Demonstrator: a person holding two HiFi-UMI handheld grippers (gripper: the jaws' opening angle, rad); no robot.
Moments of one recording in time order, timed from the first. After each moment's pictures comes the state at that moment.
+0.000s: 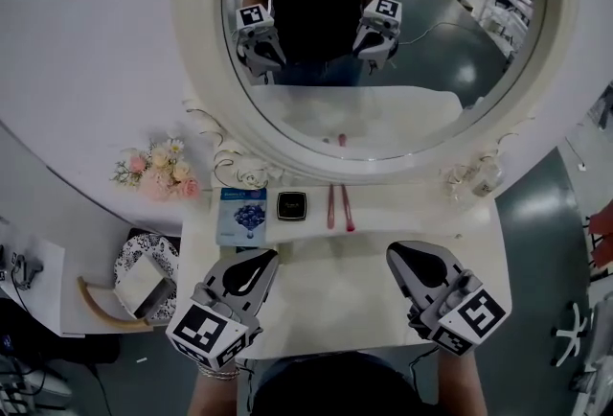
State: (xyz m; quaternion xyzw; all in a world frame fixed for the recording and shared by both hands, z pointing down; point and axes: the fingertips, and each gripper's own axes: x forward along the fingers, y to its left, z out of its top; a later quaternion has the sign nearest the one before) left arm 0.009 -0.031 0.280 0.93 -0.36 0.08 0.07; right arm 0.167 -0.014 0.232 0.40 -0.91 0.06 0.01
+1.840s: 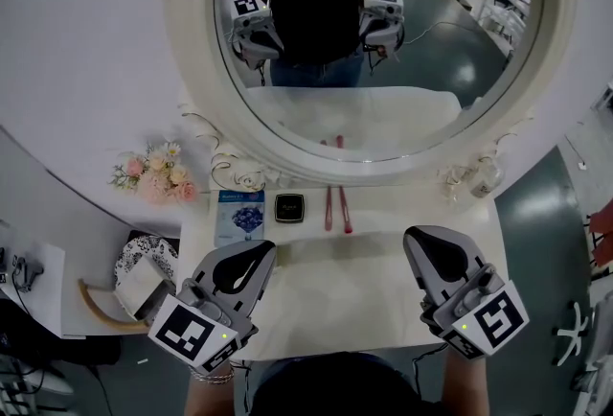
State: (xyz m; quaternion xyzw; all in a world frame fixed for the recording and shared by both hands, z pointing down) left arm 0.015 -0.037 0.229 0.93 -0.35 0.05 0.03; right arm 0.184 -0.020 0.186 0.44 -0.90 -0.03 0.03
